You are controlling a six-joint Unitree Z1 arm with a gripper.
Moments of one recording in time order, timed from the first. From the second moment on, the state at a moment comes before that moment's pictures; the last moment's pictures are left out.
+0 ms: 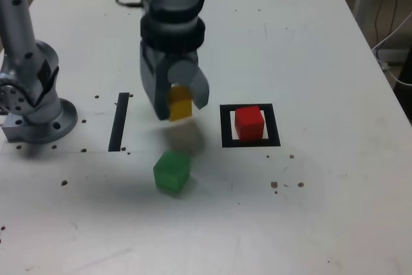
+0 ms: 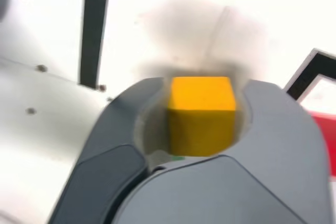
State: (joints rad) arm -0.09 1.72 -1.15 1.13 -0.02 -0.43
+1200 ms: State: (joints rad) arm -0.13 1.98 -1.59 1.28 -0.03 -0.32
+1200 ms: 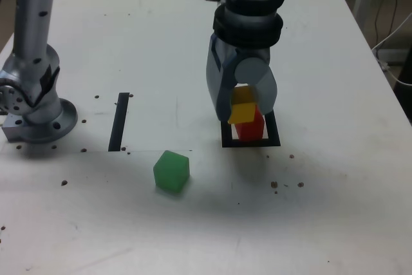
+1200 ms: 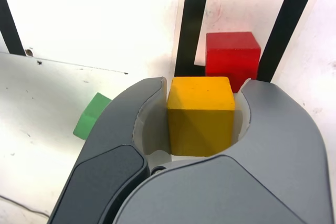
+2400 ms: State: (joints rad) arm -0.09 2.01 -1.60 1.23 -0.02 -0.29
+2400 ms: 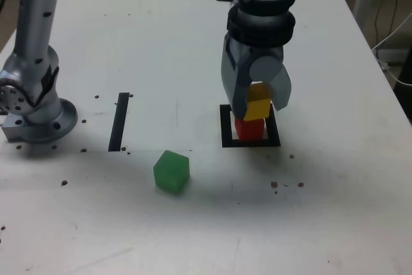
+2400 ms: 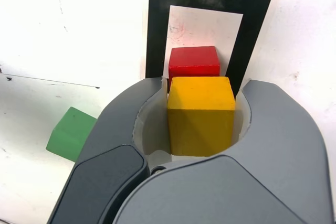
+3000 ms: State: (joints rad) arm -0.09 2.01 -1.57 1.21 -0.04 -0.29
